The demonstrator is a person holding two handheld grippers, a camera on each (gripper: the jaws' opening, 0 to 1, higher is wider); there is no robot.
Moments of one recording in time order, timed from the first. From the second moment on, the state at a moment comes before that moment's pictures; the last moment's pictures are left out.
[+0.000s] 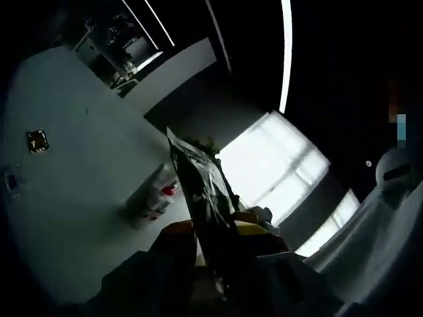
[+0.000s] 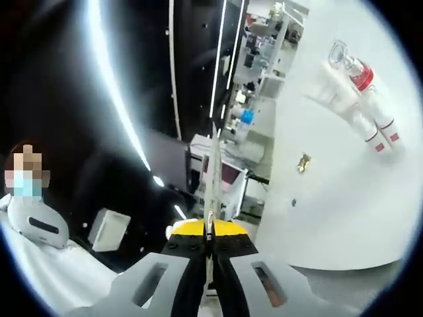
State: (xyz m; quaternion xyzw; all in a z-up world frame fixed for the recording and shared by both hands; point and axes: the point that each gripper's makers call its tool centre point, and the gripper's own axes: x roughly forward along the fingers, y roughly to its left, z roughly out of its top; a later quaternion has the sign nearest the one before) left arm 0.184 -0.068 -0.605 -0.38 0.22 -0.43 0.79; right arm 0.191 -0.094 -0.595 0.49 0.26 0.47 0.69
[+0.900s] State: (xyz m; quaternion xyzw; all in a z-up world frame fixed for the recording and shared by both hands) left arm 0.215 -0.065 -0.648 -0.46 0.27 -0.36 0.77; right arm 0.214 -0.094 -0.648 0.40 0.29 0.43 0.76
